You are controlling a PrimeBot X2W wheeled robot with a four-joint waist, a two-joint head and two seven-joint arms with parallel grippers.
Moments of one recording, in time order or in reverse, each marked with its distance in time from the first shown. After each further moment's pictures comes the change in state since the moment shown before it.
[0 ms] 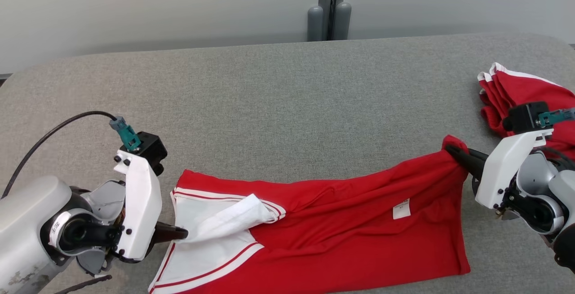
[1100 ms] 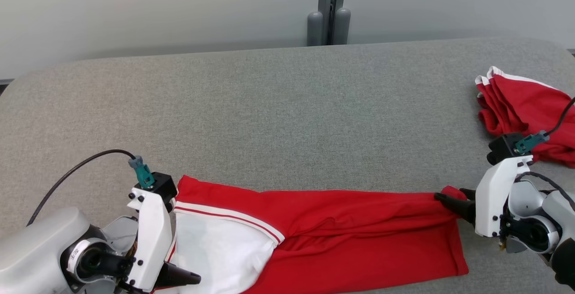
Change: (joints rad) left arm 0.084 -0.030 -0.062 0.041 -0.008 0.011 0.027; right arm -0.005 -0.008 0.150 0.077 0.074 0.000 0.142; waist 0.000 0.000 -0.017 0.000
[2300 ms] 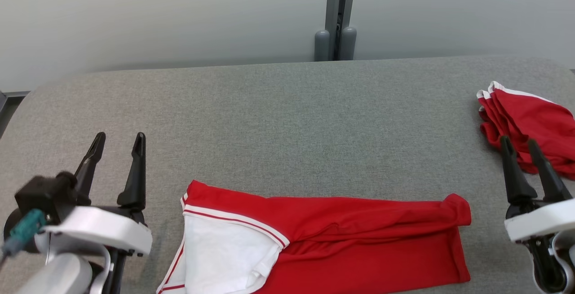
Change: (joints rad) left arm 0.432 -0.103 0.531 -0.153 0.522 0.410 -1.202; right arm 0.440 0.187 -0.764 -0.279 -0.380 0.000 -0.639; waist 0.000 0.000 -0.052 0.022
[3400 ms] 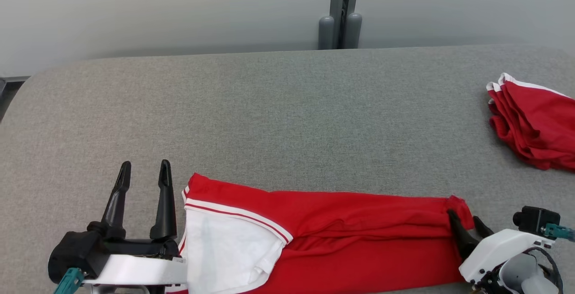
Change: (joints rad) left arm 0.309 -0.572 0.541 0.034 0.613 -0.368 -0.001; right arm 0.016 0.215 -0.074 0.288 -0.169 0.000 0.270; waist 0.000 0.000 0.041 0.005
